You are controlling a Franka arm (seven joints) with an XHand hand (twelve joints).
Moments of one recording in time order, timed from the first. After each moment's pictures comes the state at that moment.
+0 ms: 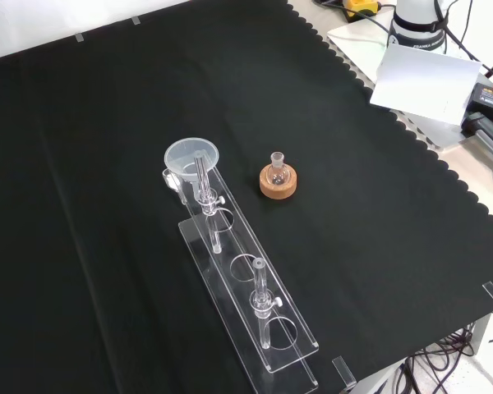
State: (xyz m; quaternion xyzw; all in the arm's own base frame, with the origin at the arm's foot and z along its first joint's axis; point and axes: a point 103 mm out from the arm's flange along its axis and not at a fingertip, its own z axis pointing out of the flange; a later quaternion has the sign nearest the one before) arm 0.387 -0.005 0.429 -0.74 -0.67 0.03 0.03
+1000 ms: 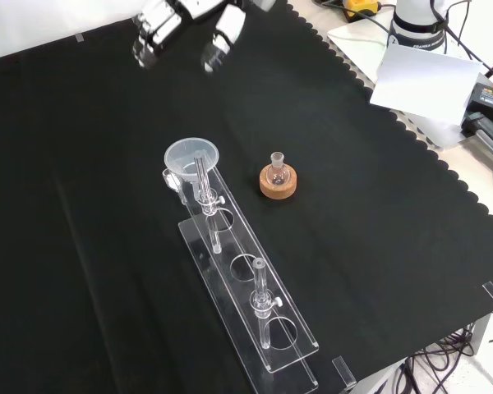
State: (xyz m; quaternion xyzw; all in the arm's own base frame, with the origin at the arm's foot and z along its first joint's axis) arm 0.499 0.069 0.346 -0.67 -0.74 0.07 0.07
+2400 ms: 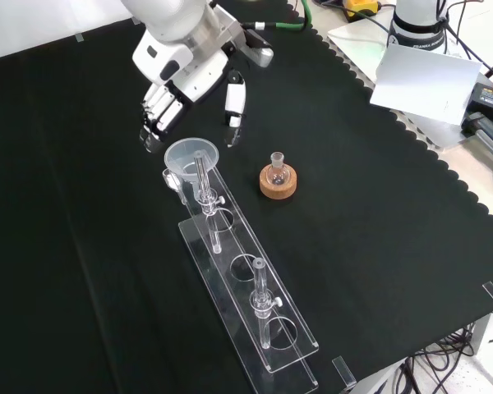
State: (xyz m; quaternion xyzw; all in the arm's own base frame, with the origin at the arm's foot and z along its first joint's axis) arm 0.539 0.152 0.299 -0.63 -0.74 0.19 0.12
